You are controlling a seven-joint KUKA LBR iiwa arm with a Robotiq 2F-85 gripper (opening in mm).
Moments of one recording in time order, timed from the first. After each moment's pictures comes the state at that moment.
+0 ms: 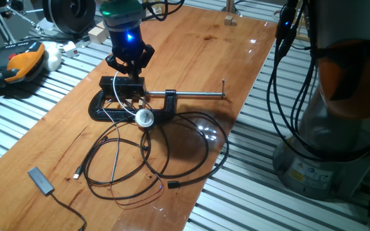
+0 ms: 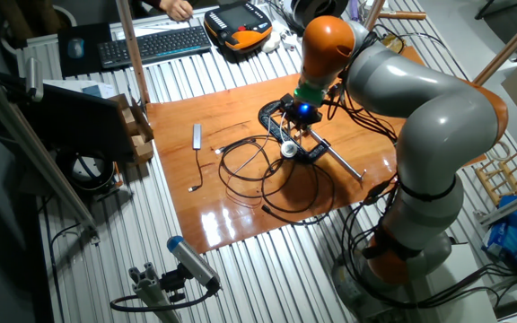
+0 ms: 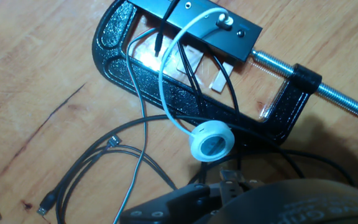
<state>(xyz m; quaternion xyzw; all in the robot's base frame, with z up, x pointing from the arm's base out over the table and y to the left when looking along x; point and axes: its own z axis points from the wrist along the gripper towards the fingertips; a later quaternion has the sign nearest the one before) 0.508 0.078 0.212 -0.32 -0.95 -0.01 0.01</state>
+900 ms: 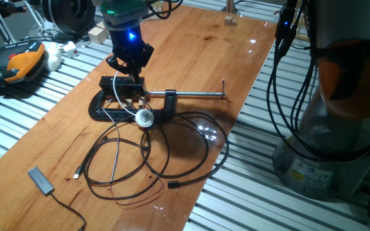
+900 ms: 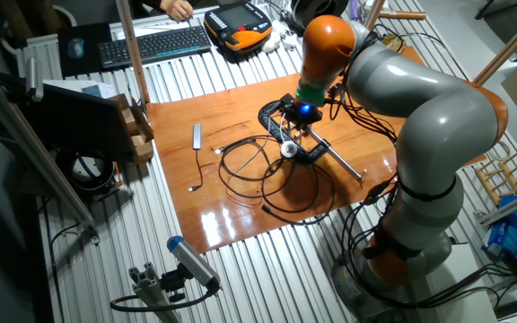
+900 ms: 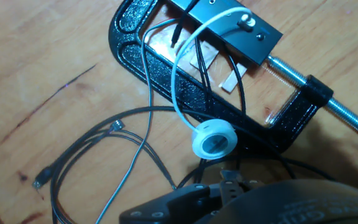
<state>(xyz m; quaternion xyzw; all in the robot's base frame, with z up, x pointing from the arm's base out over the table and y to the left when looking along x) 0.508 0.079 0.213 -0.30 -0.95 -0.01 0.01</state>
